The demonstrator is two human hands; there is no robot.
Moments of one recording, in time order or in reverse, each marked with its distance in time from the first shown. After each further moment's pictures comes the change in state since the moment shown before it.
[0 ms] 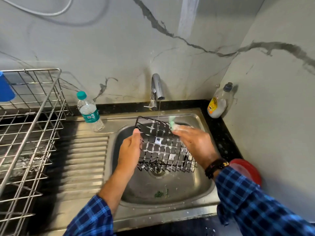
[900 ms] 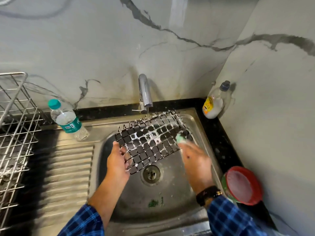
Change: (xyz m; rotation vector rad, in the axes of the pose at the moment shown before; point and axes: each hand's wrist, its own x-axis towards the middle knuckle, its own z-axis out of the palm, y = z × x) left_hand 0.054 -0.023 0.025 -0.573 0.190 -0.630; right_hand -0.039 0.023 0.044 -0.006 0.079 0.476
